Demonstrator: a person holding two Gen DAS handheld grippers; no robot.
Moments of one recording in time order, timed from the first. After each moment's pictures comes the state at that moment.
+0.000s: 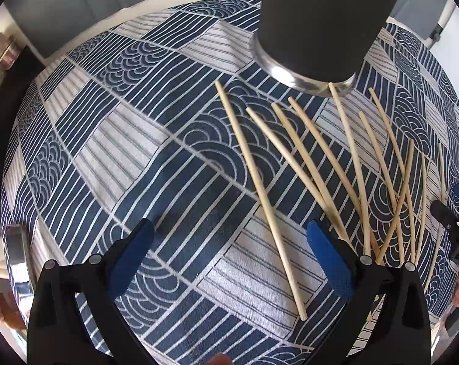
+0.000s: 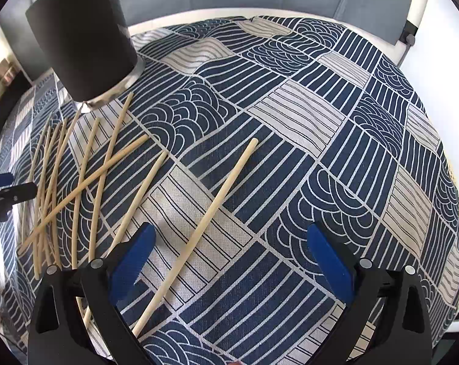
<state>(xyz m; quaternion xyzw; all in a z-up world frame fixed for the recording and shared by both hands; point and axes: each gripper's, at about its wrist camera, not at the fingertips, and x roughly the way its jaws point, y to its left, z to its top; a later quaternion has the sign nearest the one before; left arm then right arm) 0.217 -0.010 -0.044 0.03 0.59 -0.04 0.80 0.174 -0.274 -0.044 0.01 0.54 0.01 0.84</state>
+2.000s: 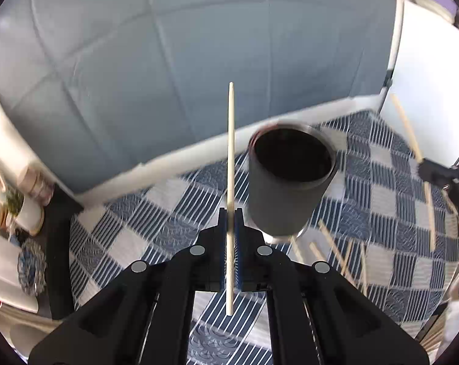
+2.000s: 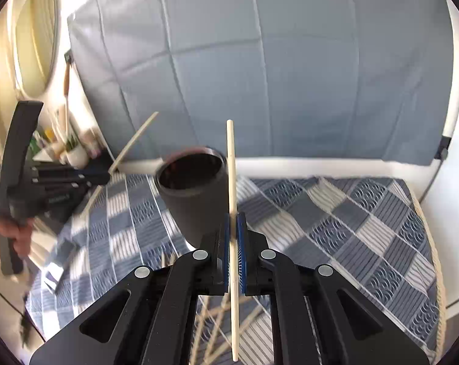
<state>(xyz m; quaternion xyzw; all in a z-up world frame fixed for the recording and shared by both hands) 0.255 -0.020 0.160 0.10 0.41 -0.11 0.90 0.200 -0.233 0.148 0.04 0.34 0.16 0.93</state>
